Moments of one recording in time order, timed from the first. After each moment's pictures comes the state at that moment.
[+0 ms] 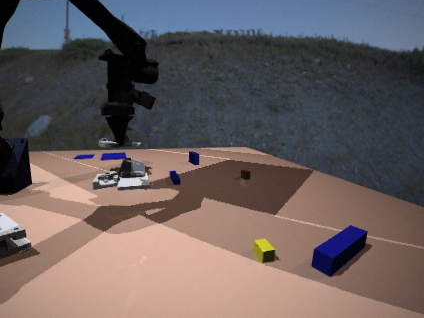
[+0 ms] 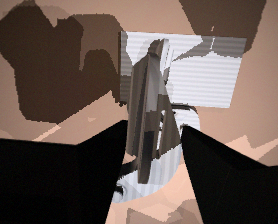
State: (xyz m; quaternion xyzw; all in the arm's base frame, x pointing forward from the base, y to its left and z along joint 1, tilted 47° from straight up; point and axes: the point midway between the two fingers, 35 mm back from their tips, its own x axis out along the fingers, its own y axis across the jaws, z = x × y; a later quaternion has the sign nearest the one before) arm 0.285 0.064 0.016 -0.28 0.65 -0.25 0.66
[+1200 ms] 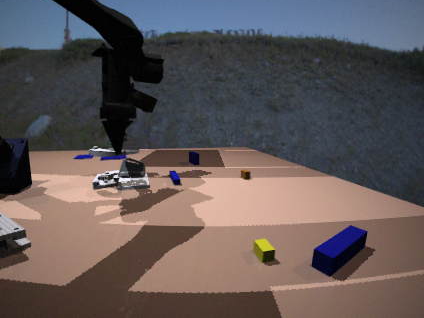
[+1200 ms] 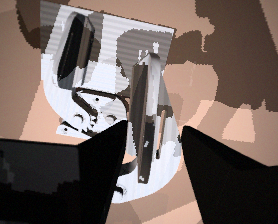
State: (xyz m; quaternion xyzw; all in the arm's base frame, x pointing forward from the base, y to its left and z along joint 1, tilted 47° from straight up) arm 0.286 0.004 0.065 -0.34 0.66 -0.22 0.63
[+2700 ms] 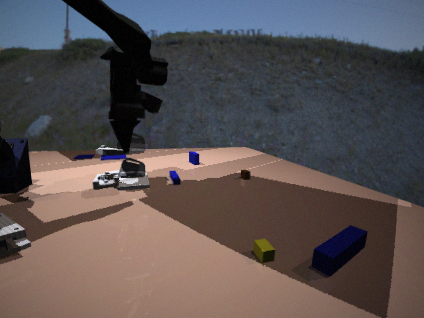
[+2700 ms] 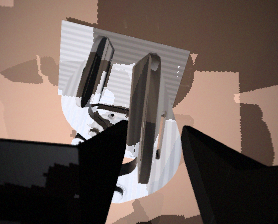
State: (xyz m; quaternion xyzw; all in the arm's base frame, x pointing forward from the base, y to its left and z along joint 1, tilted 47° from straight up) arm 0.299 0.018 0.050 -0.35 0.66 -0.21 0.63
